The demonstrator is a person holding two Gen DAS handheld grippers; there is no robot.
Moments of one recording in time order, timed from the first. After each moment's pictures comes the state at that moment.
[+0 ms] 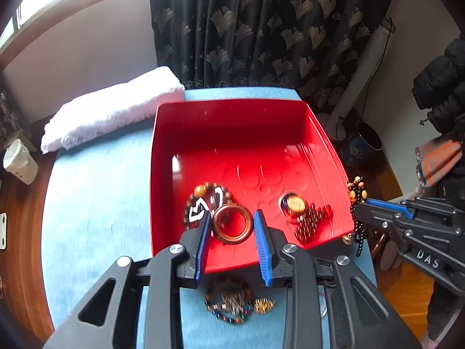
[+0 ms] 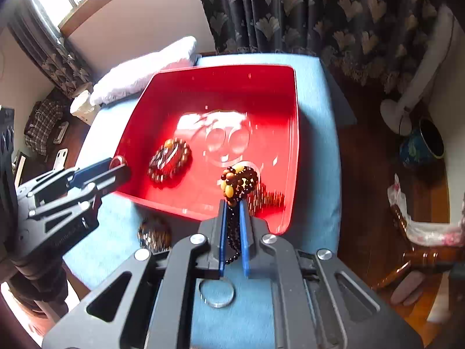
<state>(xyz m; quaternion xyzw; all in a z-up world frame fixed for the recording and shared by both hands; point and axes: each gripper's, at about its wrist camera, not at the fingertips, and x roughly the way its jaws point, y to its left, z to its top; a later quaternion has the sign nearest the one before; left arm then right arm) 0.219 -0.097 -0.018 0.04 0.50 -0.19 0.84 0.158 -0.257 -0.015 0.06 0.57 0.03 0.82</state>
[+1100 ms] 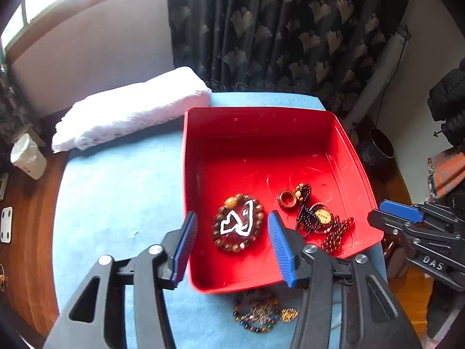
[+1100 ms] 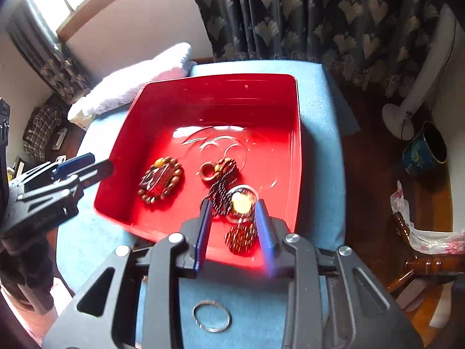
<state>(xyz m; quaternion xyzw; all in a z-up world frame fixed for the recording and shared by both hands) 0.231 -0.067 -0.016 0.04 0.50 -0.15 0.85 0.156 -0.260 -0.021 0.06 0.55 0.03 0.83</state>
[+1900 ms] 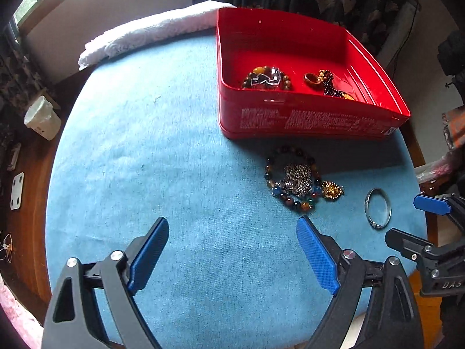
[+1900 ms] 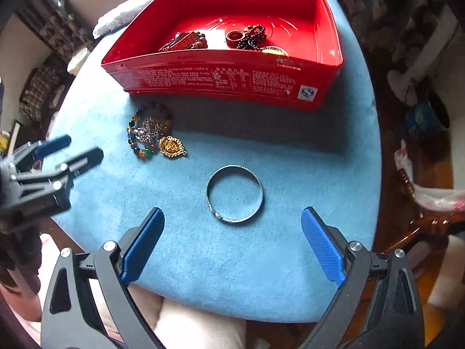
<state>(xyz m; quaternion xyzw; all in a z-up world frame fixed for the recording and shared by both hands) 0.119 -0.025 -0.091 0.06 0.56 -0.11 0.82 0.057 -0.218 -0.095 0.05 0.63 0.04 0.78</state>
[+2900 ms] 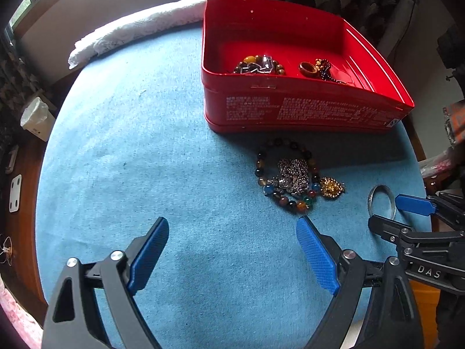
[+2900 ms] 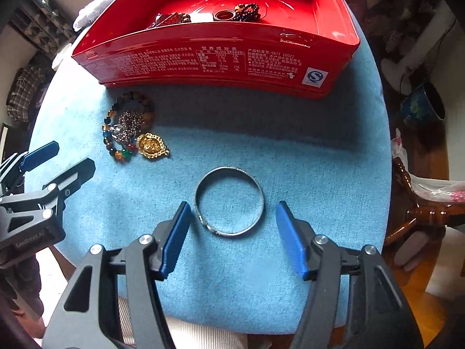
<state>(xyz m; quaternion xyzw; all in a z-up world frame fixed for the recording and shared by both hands) 0.123 -0.037 -0.107 0.06 0.57 -0.12 0.81 0.066 -0.201 -0.120 0.02 0.66 0.00 0.76</state>
